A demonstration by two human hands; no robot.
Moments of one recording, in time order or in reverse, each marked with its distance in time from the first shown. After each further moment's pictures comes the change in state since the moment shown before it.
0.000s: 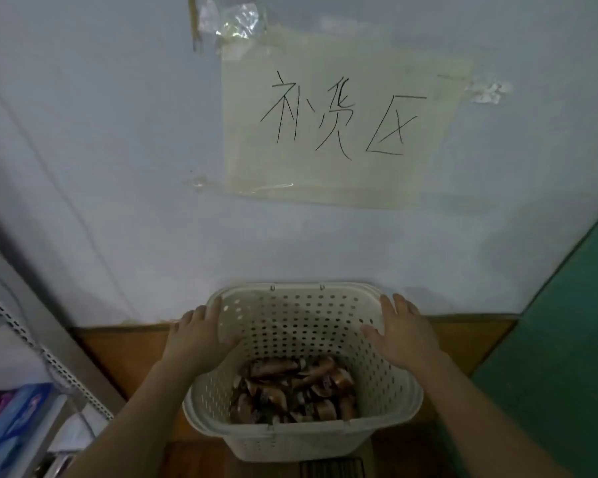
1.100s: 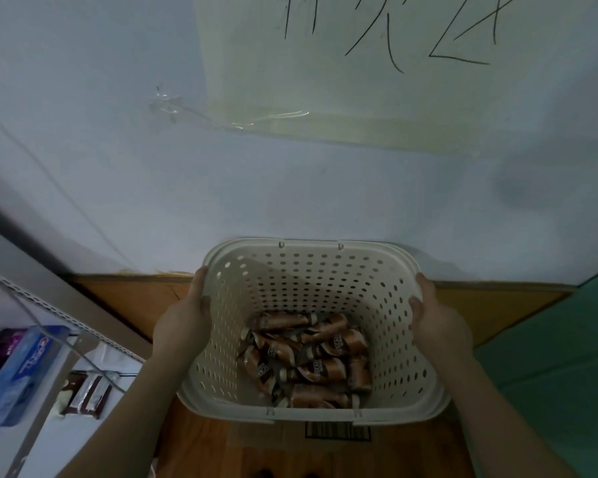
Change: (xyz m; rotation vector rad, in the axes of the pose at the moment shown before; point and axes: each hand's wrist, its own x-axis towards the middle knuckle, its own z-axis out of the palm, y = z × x) left_hand -0.002 -0.014 0.049 -0.262 0.082 -0.292; right_hand 0.018 0.035 0.069 0.295 0.086 0.240
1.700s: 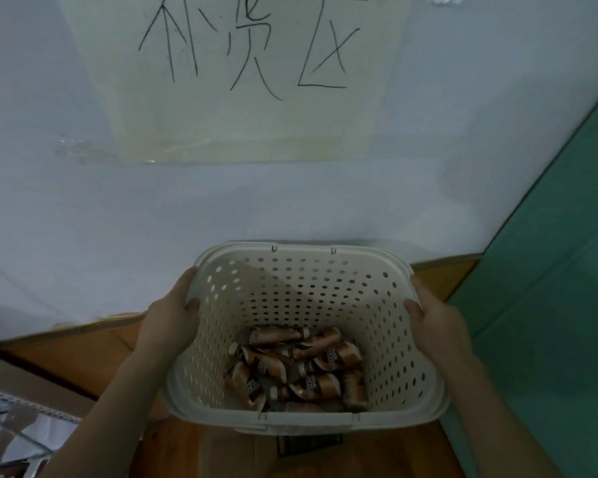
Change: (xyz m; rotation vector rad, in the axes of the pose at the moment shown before) left_hand 0.011 0.080 -0.014 -0.131 -0.060 0.244; right_hand -0.052 0.065 -0.067 0.191 0.151 0.120
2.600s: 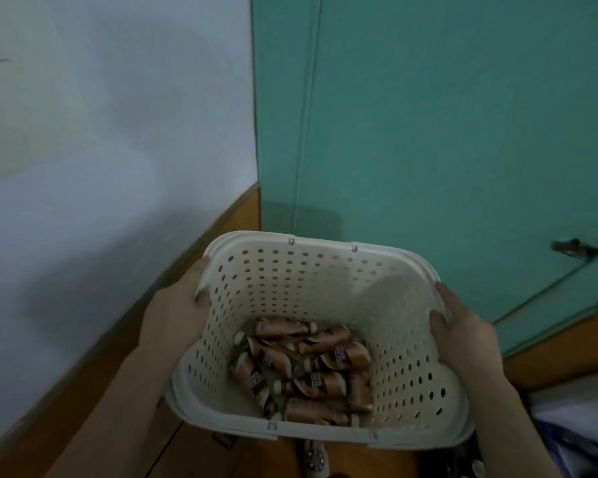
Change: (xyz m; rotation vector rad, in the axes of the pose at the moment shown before) left_hand -0.025 0.176 0.101 0.029 -0.466 0.797; right_hand -0.351 0.056 -0.086 -0.172 0.456 0.891
